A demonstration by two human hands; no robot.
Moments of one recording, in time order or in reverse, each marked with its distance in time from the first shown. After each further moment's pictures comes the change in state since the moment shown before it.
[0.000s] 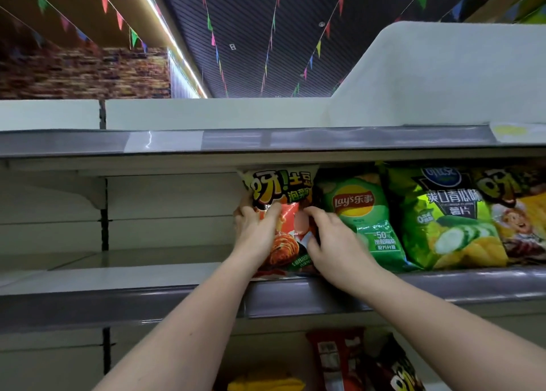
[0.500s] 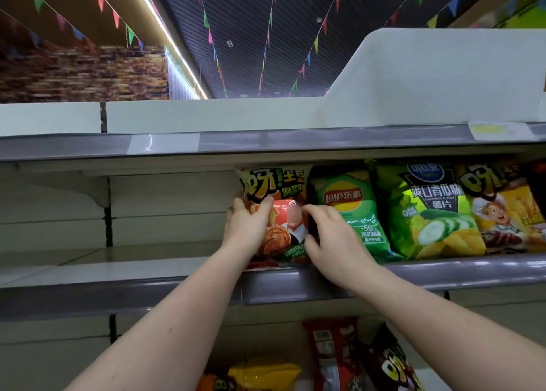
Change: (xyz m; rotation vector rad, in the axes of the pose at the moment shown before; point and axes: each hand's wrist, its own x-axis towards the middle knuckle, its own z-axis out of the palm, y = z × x) left_hand -0.015 0.007 -0.013 0.016 0.023 -0.008; right_hand -0.018 -0.004 -0.014 0.095 0.053 -0.041
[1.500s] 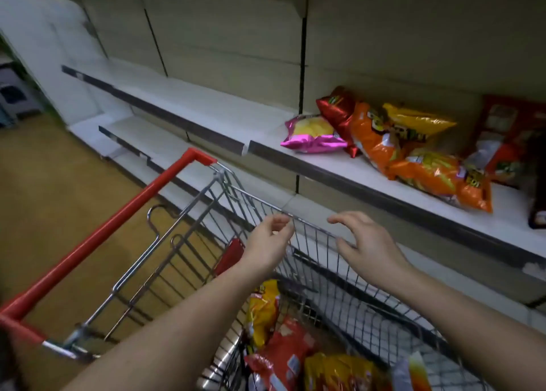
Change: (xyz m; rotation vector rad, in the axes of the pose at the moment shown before) left_hand -0.408 -0.208 -0.048 0.111 0.208 -0.789; right_hand -0.333 -0.030 0.093 0.423 -0.957 -0.204
